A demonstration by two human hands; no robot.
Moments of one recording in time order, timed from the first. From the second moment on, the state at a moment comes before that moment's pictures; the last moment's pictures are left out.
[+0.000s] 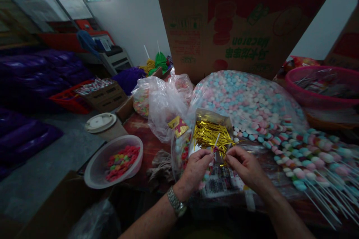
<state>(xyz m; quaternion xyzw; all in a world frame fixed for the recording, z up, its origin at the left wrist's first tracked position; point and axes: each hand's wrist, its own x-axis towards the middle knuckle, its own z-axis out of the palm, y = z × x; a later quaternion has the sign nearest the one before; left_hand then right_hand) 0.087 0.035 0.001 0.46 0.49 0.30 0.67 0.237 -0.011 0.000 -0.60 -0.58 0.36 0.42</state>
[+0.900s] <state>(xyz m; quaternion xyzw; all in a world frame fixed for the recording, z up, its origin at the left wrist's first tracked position) 0.073 0.028 0.000 0.35 0.36 0.20 0.84 0.226 -0.023 0.011 -0.49 -0.60 0.46 0.43</state>
